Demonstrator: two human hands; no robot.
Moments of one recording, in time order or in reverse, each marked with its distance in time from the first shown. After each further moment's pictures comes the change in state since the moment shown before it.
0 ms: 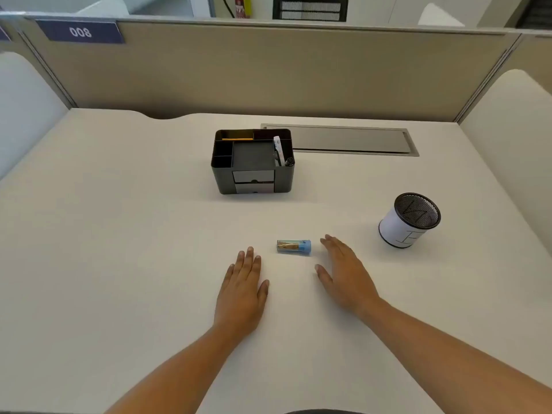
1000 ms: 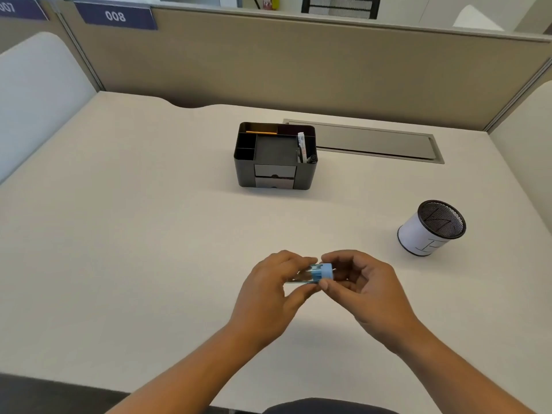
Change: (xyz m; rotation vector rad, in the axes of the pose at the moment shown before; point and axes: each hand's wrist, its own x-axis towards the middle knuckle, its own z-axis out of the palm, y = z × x) left_hand -0.037 0.070 -0.096 -0.518 0.178 0.189; right_hand -0.054 -0.082 -0.074 0.903 -0.065 0.051
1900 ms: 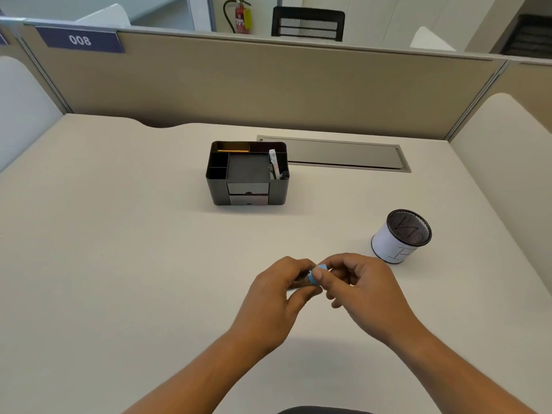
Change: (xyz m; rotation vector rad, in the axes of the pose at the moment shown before) left_hand 0.029 0.029 0.019 -0.216 -0.130 0.006; right_hand 0.010 -0.018 -0.030 -0.219 0.108 -0.007
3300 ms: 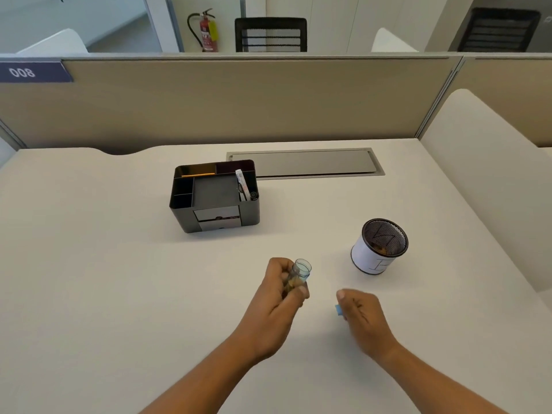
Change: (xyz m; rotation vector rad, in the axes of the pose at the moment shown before) left_hand 0.052 0.001 0.025 -0.310 -0.149 -0.157; right_hand 0.032 0.134 -0.021 -0.037 0.199 -0.131
